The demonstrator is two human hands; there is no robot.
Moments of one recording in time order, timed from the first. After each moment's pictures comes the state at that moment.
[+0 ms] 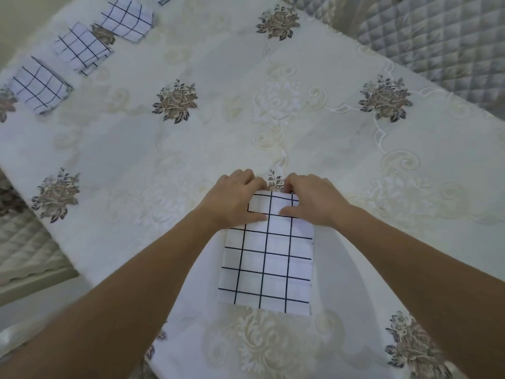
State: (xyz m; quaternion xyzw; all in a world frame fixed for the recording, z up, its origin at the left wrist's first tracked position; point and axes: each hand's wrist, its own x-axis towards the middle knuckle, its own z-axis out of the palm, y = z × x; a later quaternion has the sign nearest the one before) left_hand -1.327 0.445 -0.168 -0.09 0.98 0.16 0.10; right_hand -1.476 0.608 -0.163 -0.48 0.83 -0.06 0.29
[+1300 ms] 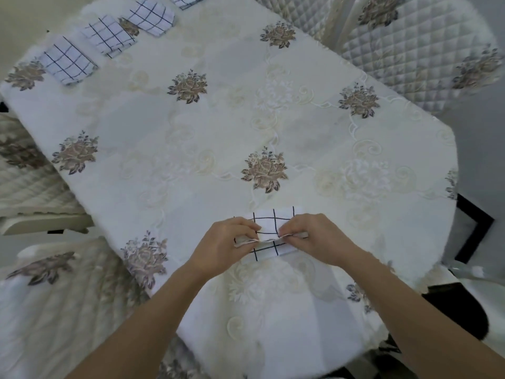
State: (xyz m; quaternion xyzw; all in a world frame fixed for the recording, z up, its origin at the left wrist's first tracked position) left_hand -1.185 0.577 -0.149 -0.17 0.88 0.43 -0.08; right_hand -1.383 0.745 -0.133 -0.51 0.76 -0.23 0.33
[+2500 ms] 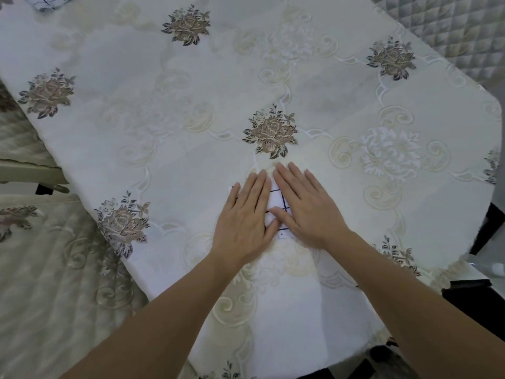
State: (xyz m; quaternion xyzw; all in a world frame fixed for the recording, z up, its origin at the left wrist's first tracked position) left_hand -1.209 0.639 -0.215 -0.26 0.96 0.09 0.01; right_hand -1.369 0.738 -0.214 -0.63 0.77 -0.06 0.06
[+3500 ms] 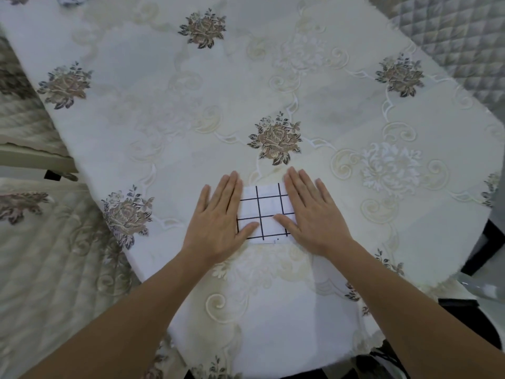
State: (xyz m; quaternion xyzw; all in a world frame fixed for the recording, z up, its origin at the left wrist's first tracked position) left_hand -1.172 0.613 -0.207 -0.30 0.95 0.09 0.06; right_hand -1.380 0.745 -0.211 -0.62 0.78 0.00 0.09
